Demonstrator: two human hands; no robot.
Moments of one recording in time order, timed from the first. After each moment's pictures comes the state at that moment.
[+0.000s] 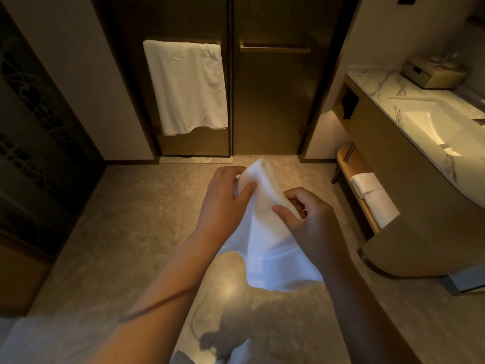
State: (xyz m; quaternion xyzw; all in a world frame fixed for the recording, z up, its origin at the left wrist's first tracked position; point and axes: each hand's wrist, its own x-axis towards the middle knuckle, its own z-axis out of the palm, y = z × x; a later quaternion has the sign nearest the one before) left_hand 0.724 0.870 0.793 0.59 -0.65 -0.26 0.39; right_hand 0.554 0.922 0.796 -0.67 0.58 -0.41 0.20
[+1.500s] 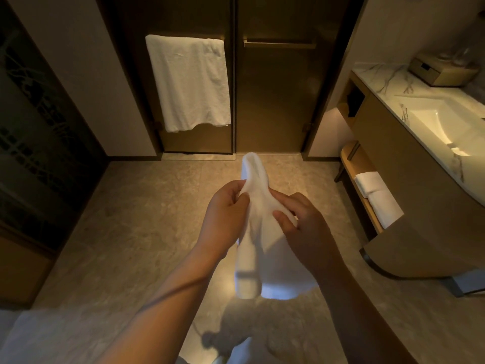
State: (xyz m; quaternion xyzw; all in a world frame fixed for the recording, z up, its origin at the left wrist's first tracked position) left_hand 0.714 0.897 0.806 0.55 -0.51 -0.47 0.45; right_hand 0.557 0.911 0.779 -0.71 0.57 -0.36 0.22
